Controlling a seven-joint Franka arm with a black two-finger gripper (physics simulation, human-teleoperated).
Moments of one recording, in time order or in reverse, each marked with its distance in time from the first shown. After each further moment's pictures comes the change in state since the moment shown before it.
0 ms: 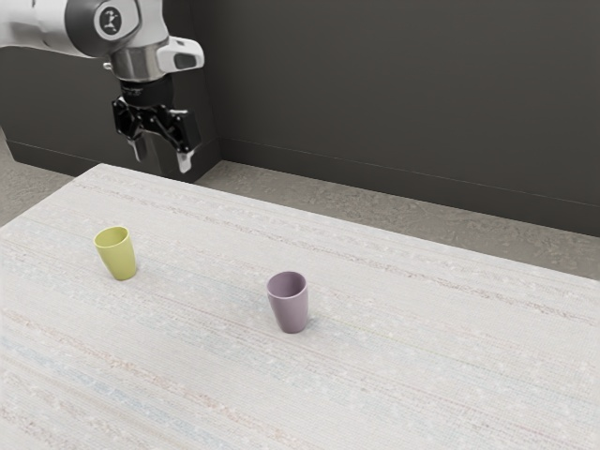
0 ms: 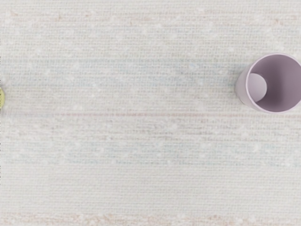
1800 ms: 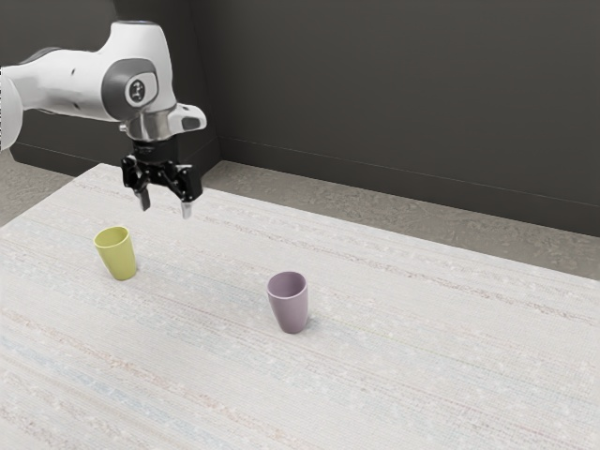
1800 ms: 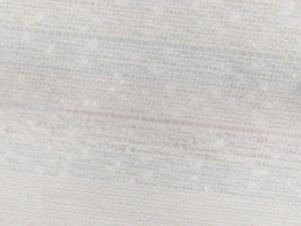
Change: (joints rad) arm 0.005 0.174 0.117 -0.098 -0.042 0.169 0.012
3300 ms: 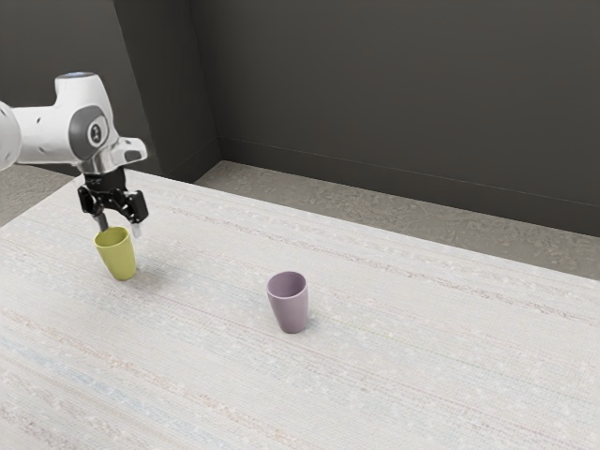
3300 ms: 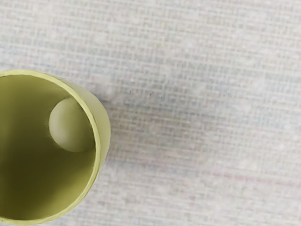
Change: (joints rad) arm 0.227 0.212 0.057 0.025 -0.067 0.242 0.287
